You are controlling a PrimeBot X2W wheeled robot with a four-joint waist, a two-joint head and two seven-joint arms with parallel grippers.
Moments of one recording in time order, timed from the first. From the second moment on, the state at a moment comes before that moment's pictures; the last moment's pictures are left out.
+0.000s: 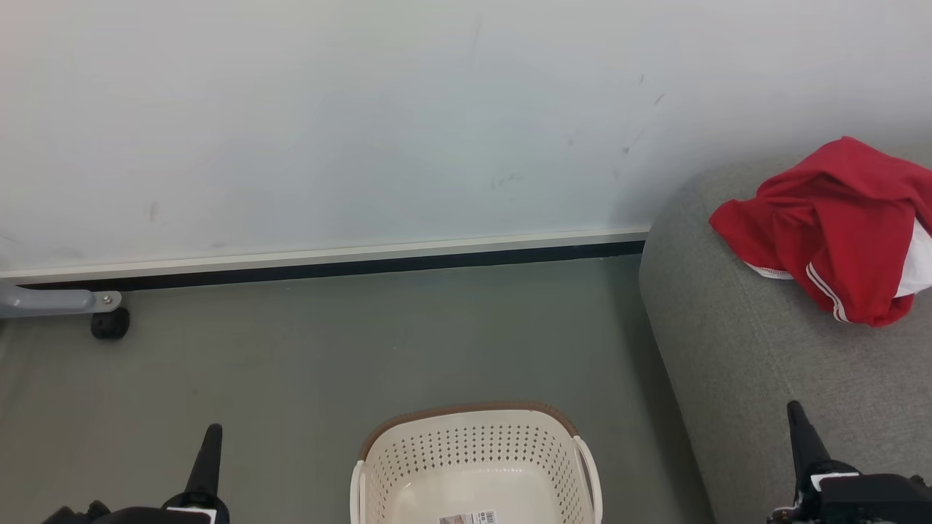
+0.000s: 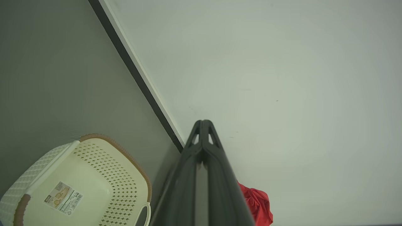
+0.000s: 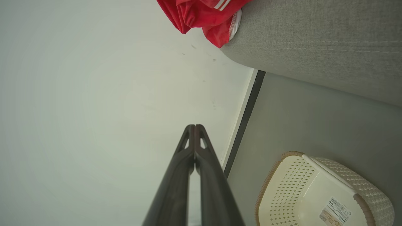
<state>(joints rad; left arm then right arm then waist) -0.02 0.06 0.06 0.26 -1.40 -0.08 0.06 -0.07 -0.06 -0.06 0.28 1.41 0.08 0.06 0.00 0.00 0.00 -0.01</state>
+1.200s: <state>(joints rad) -0.08 0.04 0.09 0.29 -1.60 -0.12 0.11 -0.09 -0.04 -0.13 0.30 1.60 0.12 0.11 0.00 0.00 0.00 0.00</state>
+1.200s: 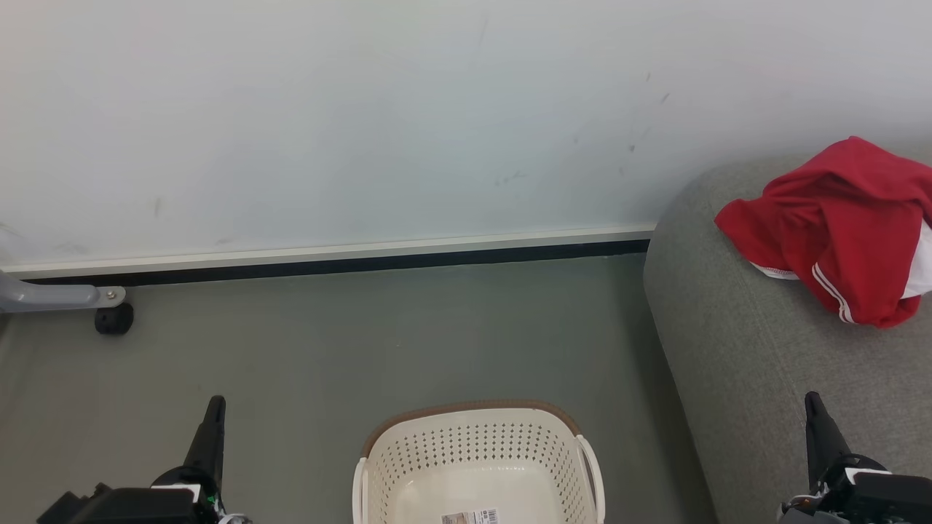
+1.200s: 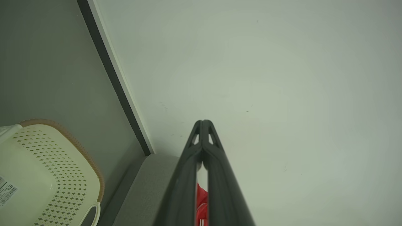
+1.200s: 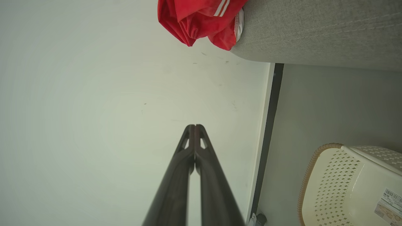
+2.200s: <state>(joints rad) -0.08 0.04 0.09 0.30 -1.60 -0.12 0.11 -0.09 -0.04 -0.13 0.30 1.60 0.12 0.11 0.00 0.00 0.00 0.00</state>
